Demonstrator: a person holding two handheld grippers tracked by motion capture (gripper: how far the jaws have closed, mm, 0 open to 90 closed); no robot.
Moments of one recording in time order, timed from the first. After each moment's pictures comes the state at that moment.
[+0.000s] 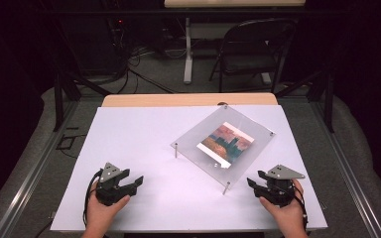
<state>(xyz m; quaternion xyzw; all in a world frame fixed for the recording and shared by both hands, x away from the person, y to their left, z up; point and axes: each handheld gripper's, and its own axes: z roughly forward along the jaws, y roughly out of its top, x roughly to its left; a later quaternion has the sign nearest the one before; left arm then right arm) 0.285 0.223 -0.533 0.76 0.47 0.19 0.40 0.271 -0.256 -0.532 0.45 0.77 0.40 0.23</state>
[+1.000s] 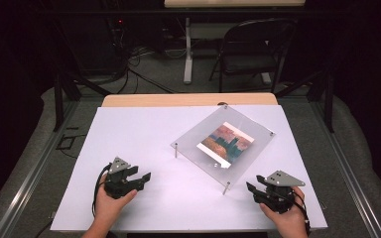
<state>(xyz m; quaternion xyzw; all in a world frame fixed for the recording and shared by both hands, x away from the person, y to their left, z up) 0.306 0.205 -0.532 0.77 0.47 0.15 0.41 0.254 -0.250 -0.532 0.44 0.77 0.40 0.23</state>
